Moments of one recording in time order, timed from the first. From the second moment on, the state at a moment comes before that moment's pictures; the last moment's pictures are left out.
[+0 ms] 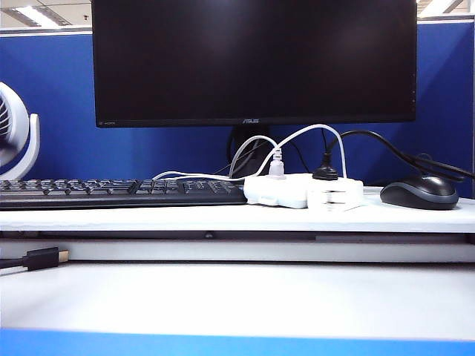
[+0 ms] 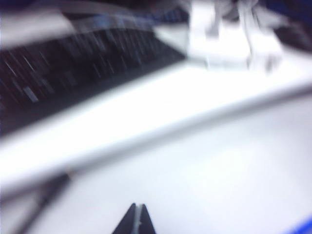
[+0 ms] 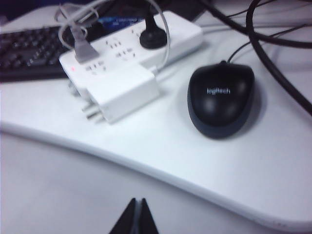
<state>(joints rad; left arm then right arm) -0.69 0.26 0.10 -0.11 -0.14 -0.05 0.26 0.16 0.12 -0.22 -0.13 0.14</state>
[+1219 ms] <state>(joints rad) -0.69 0.26 0.01 -0.06 -0.09 -0.02 0.26 0.16 0.02 -0.18 -0.13 0.08</state>
